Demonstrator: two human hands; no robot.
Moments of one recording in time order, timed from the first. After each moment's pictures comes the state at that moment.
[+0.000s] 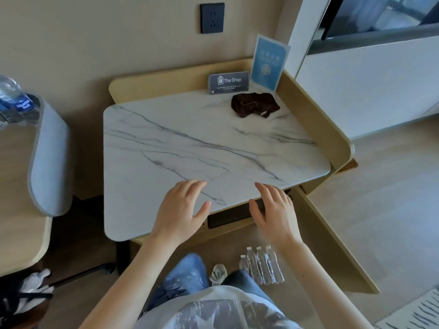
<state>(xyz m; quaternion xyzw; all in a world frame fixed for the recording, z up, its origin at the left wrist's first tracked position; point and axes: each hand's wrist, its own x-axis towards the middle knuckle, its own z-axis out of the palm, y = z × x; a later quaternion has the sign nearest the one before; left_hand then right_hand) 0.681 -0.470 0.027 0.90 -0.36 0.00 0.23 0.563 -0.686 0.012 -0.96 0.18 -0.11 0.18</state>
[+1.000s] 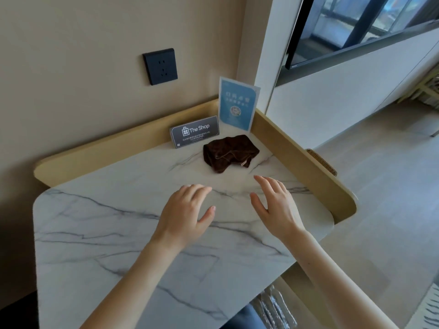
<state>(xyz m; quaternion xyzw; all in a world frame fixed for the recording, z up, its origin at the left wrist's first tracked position) 0.912 -0.629 0.040 0.84 -0.50 0.01 0.23 0.767 -0.832 0.023 -0.94 0.24 -0.14 0.19</state>
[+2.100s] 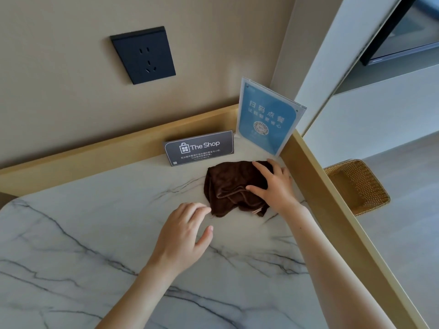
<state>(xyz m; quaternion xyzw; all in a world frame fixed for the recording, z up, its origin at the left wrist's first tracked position) 1.007 -0.751 -0.040 0.89 -0.40 -0.03 0.23 0.988 -1.034 -0.089 -0.93 0.21 0.06 0.28</state>
